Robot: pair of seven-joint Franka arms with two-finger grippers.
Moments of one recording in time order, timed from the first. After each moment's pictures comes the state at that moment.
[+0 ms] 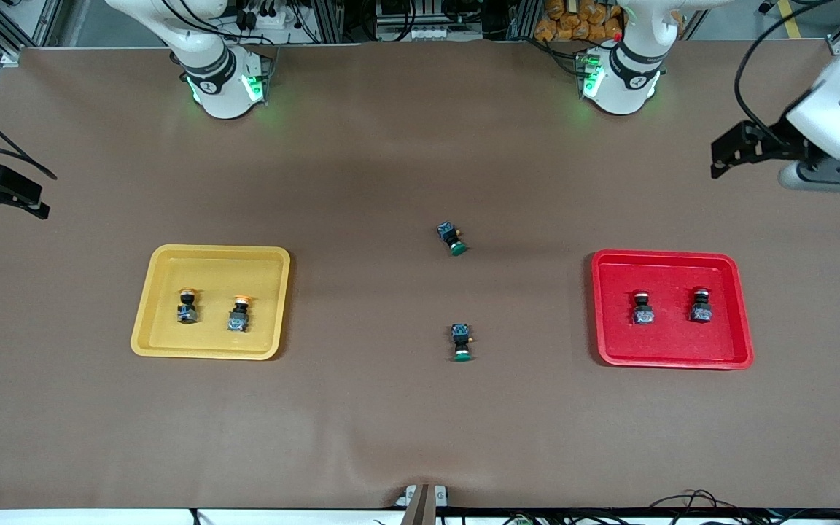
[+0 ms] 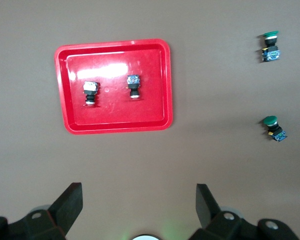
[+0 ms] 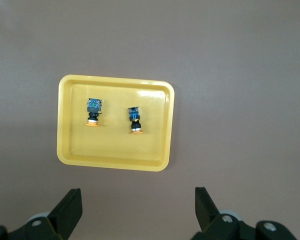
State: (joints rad) left arm -0.01 -0.03 -0.15 -1.55 0.00 1.50 -0.04; right arm -0.11 0.00 0.01 -1.61 0.02 1.66 -0.15
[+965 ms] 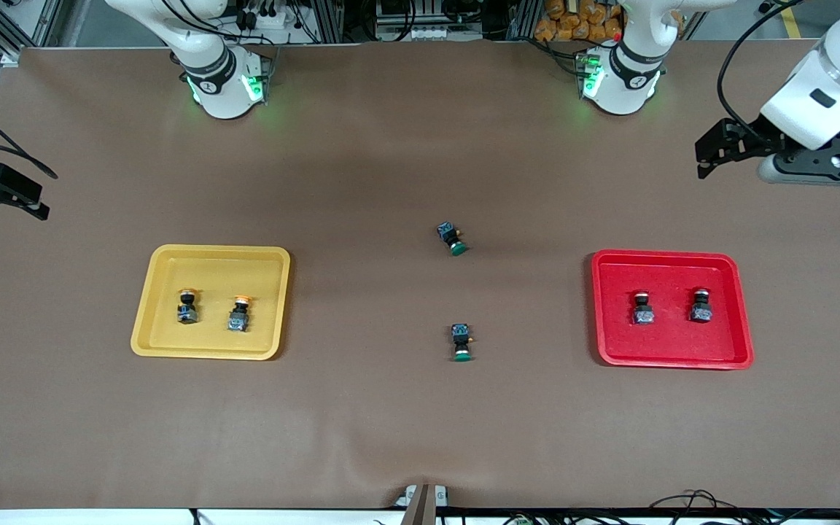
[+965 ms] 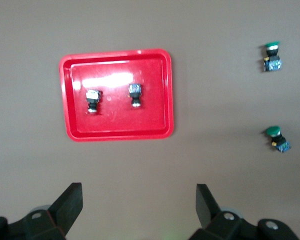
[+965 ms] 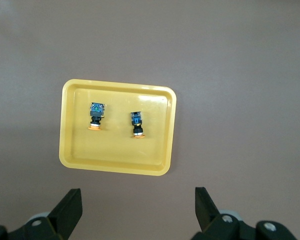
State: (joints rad) left arm -0.05 -0.05 -0.13 -1.59 0.03 1.57 -0.08; right arm -0.11 0.00 0.02 -1.61 0.02 1.66 -0.15
